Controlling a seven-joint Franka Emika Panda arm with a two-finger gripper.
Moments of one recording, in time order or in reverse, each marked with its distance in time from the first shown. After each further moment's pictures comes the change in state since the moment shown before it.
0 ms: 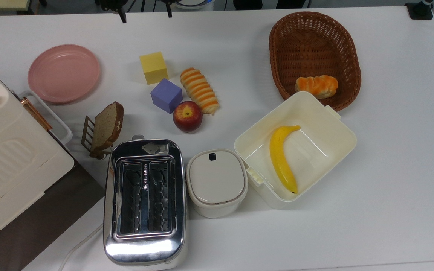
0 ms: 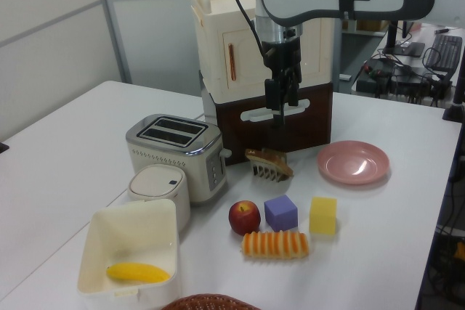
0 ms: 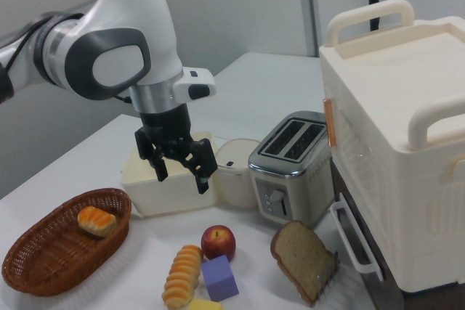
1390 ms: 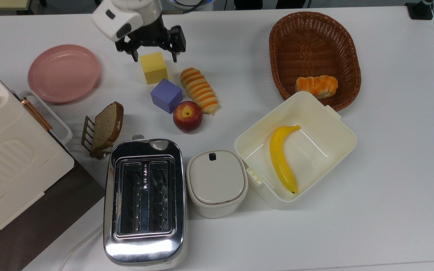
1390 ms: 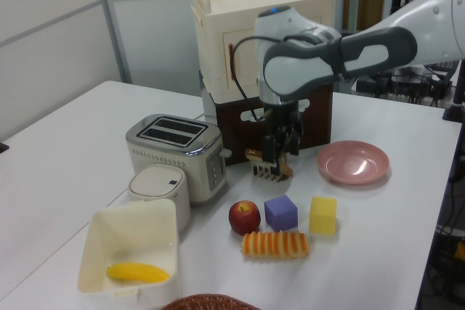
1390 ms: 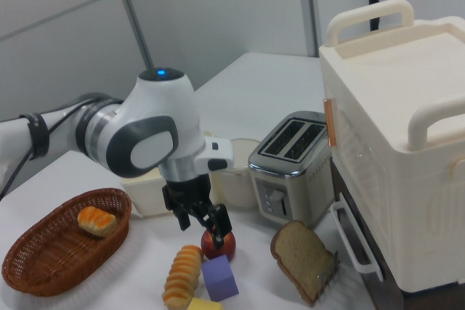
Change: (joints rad) arm 0.002 0.001 0.000 -0.343 0.000 0.349 0.143
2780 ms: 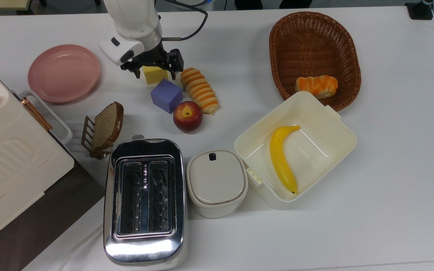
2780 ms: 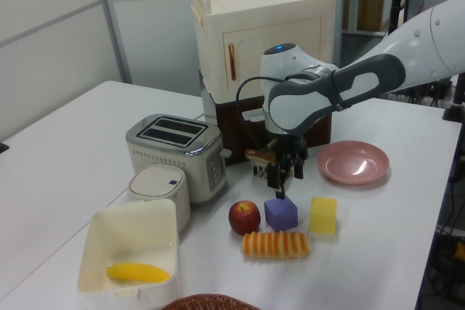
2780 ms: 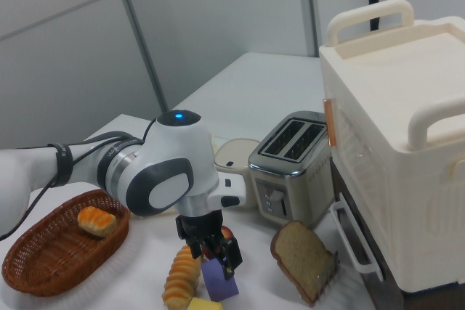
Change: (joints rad) arm -0.012 0.052 -0.007 -0.125 -0.001 0.165 0.000
